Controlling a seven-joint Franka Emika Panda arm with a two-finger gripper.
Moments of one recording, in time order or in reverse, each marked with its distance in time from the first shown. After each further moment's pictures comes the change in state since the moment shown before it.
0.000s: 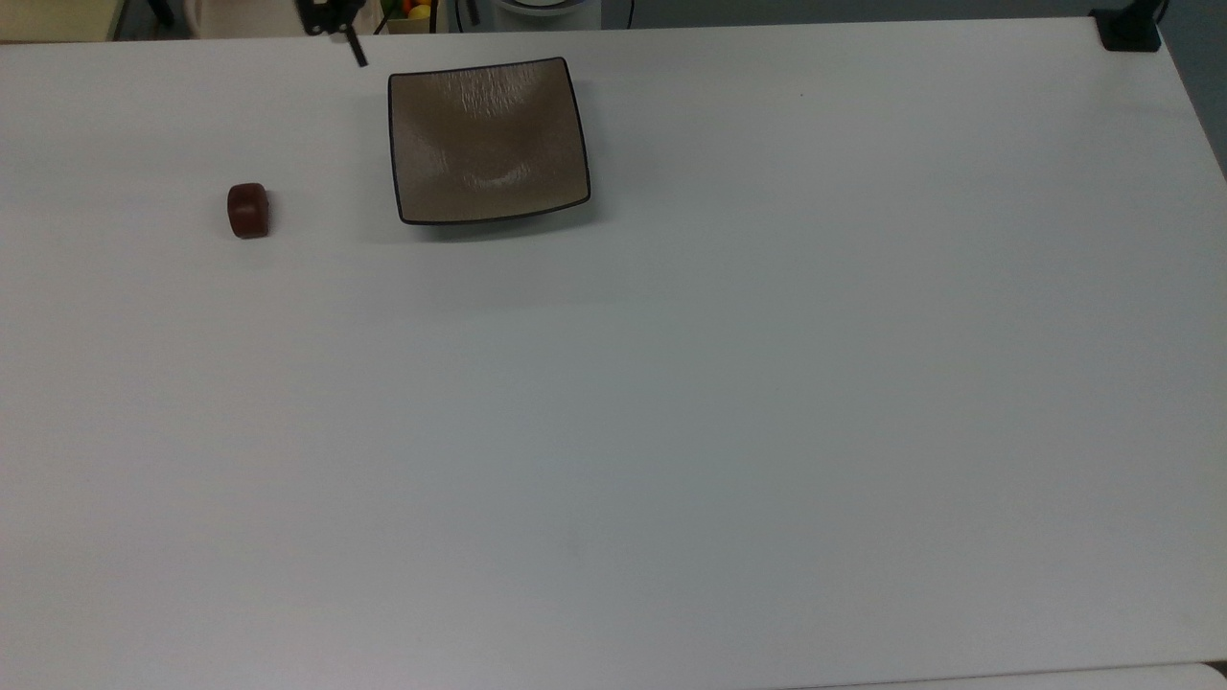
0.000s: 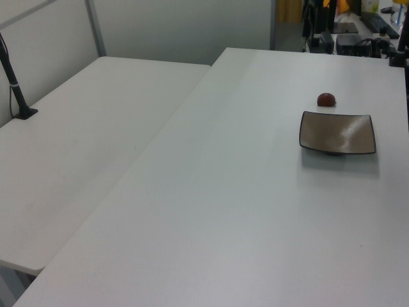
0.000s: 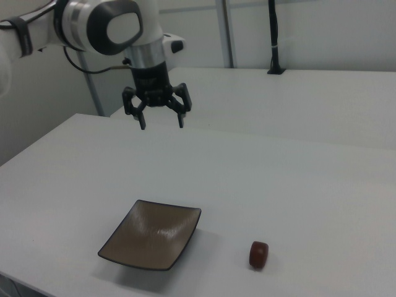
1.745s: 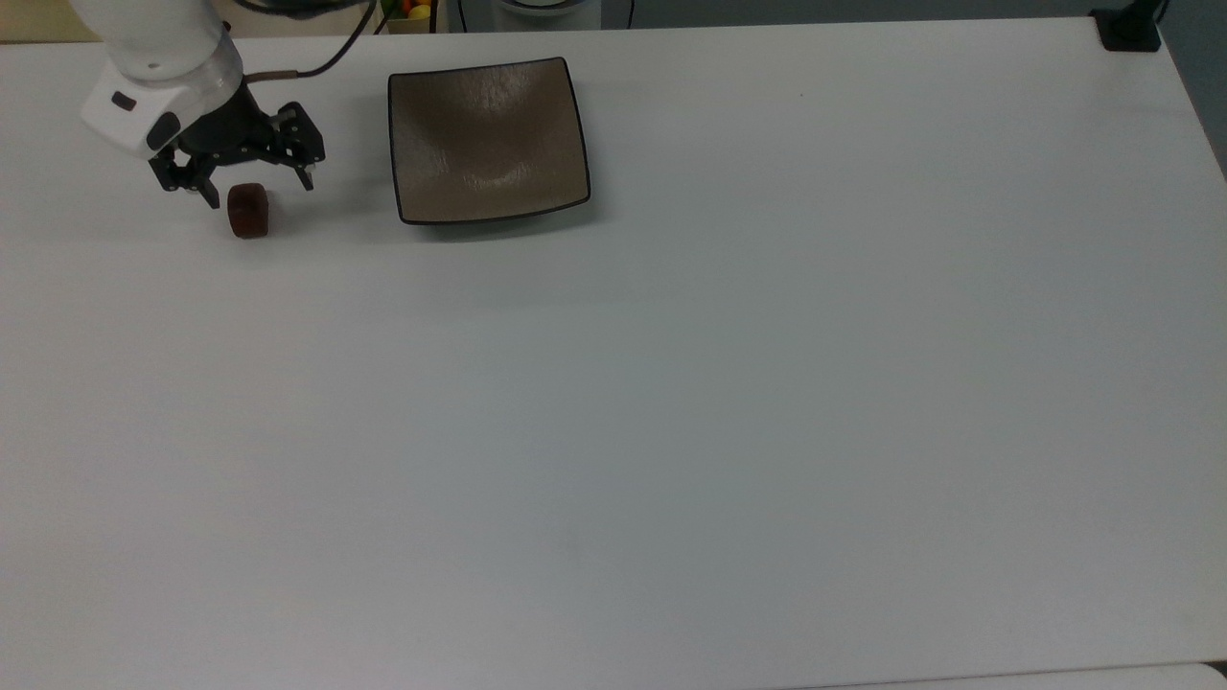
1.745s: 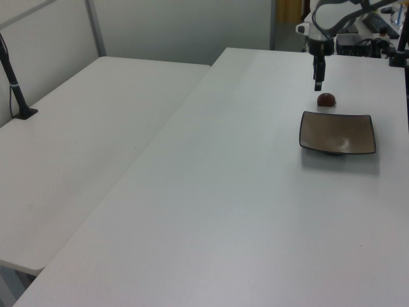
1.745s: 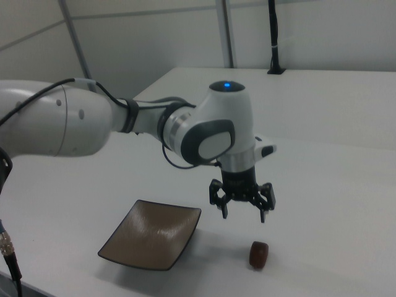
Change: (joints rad) arm -0.221 0.248 -0.073 -0.239 -0.018 0.440 -0.118
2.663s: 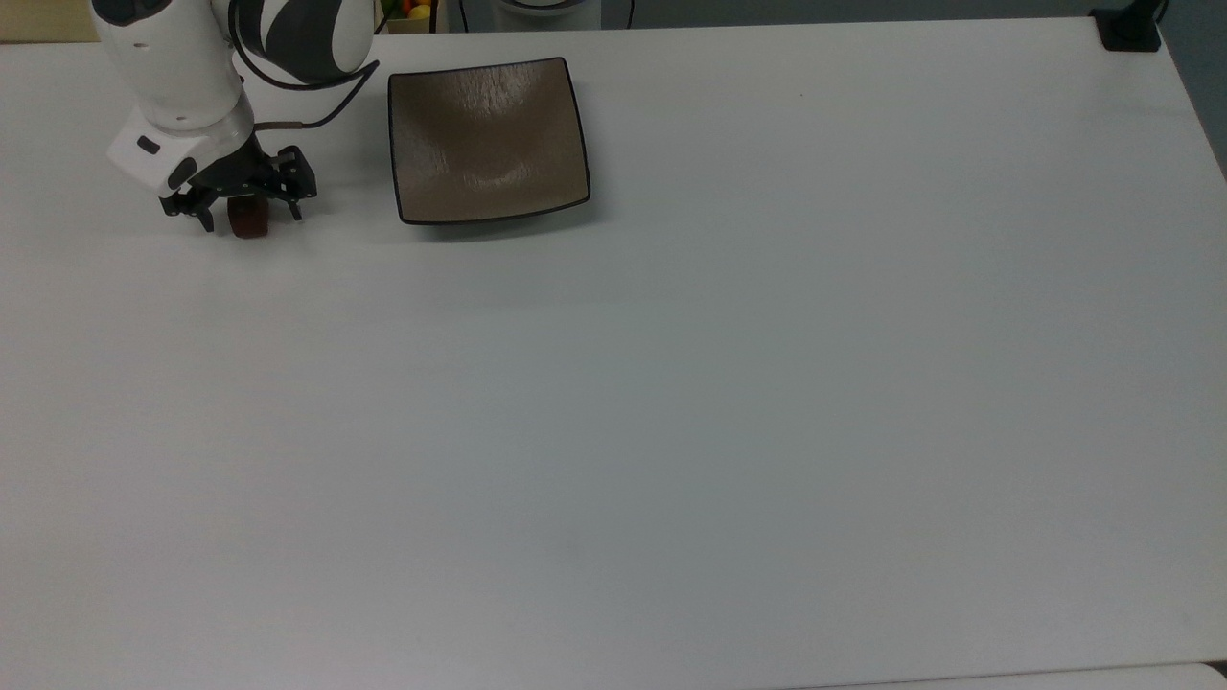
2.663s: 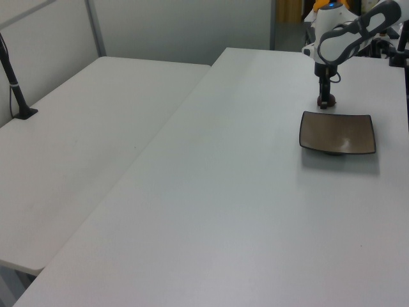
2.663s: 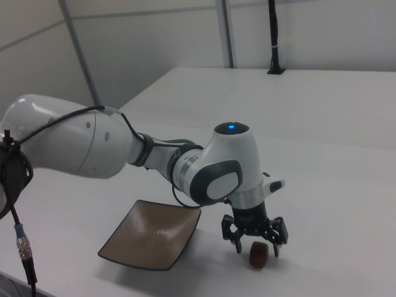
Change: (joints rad) arm -0.010 0.077 -0.034 -0.121 -0.074 0.228 0.016
